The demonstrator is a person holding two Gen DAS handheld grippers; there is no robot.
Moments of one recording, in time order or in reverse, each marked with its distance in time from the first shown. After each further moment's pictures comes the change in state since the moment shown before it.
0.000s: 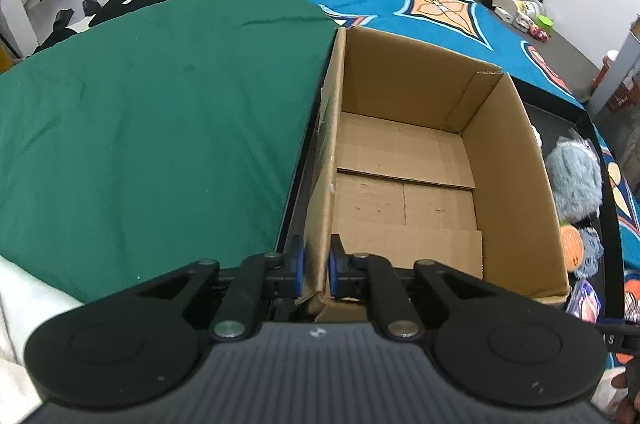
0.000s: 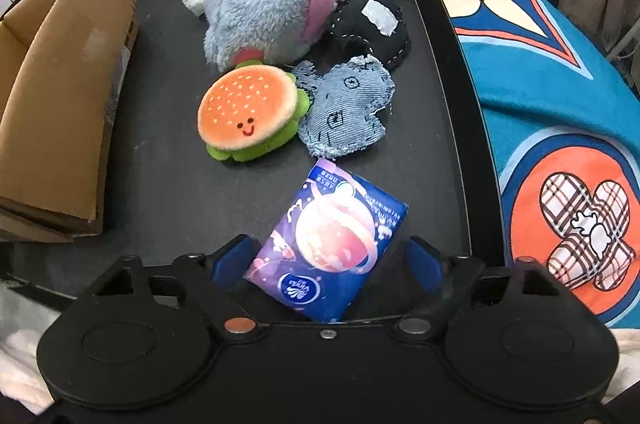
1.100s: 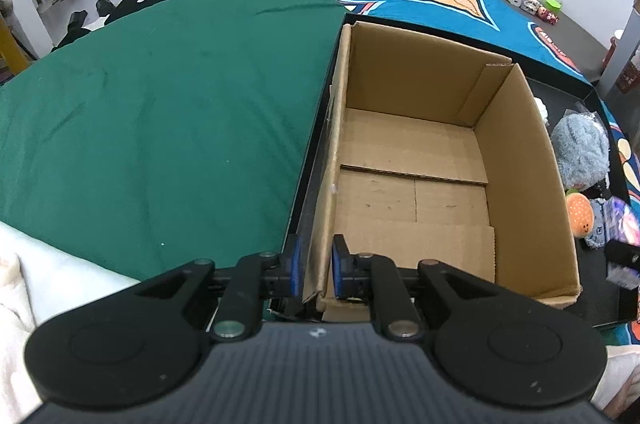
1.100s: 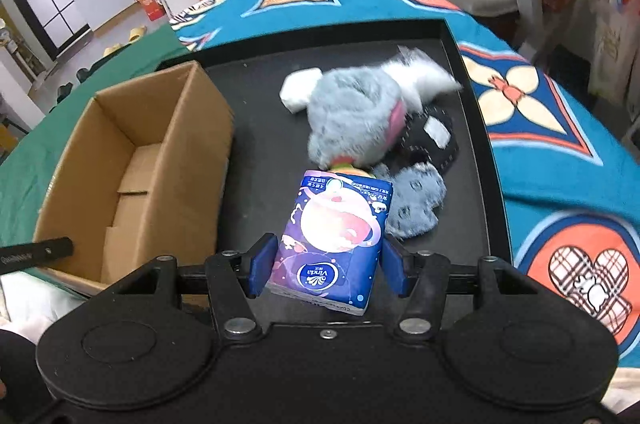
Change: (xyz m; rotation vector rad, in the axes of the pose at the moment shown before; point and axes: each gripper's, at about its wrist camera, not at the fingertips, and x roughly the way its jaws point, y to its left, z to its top) left arm -0.011 -0.007 -0.021 0.018 0.022 0.073; right arm -0.068 0.020 0.006 -0.073 -0.206 0.150
